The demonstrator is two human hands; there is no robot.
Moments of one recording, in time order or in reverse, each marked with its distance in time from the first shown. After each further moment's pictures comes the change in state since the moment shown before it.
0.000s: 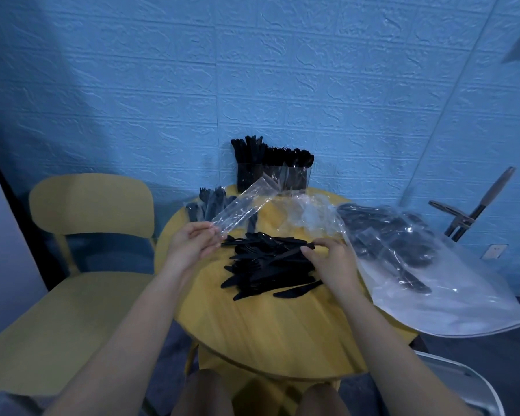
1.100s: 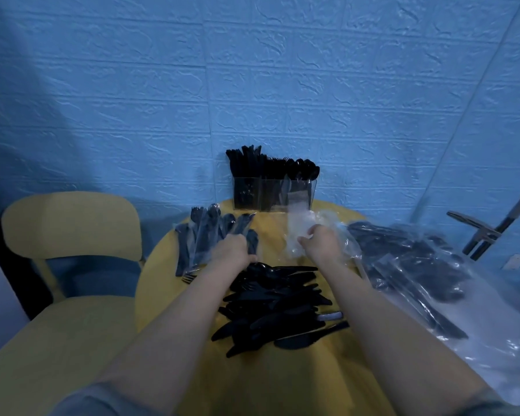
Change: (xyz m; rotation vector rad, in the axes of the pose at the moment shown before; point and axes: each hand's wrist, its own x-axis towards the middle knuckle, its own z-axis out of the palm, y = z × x) left_hand 0.112 -0.019 0.090 1.452 -0.220 -0.033; right_hand 0.132 -0.025 0.045 -0.142 -0.122 0.094
